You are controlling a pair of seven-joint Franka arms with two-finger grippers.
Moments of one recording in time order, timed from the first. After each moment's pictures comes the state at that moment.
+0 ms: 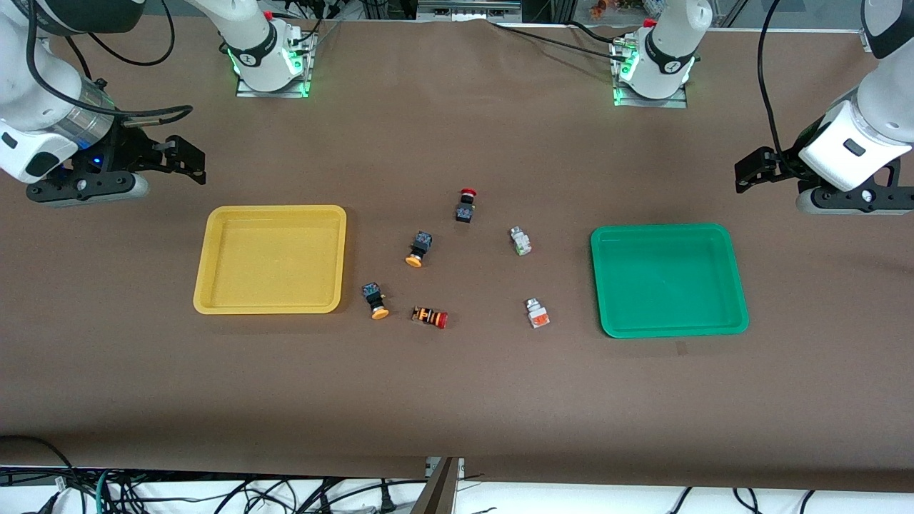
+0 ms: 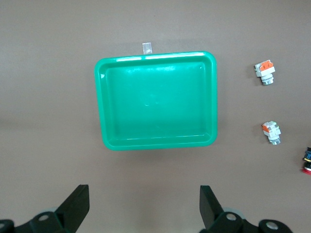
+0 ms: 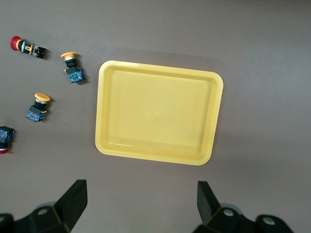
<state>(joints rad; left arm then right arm) -0.01 0.05 -0.09 -1.60 0.03 1.56 -0.09 0.26 0.02 -0.10 -1.67 0.02 1.66 0.03</state>
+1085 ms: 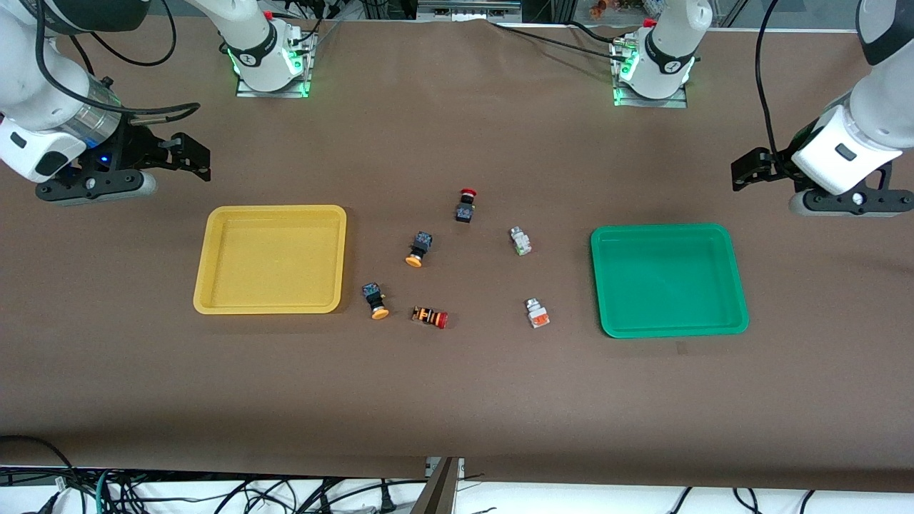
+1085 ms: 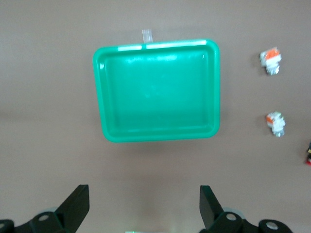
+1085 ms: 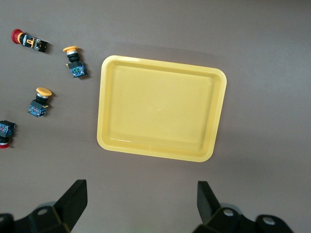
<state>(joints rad) -0.01 0.07 -0.09 -1.60 0.03 1.50 -0.09 0.26 0.02 -0.09 -1.67 0.02 1.64 0.03</state>
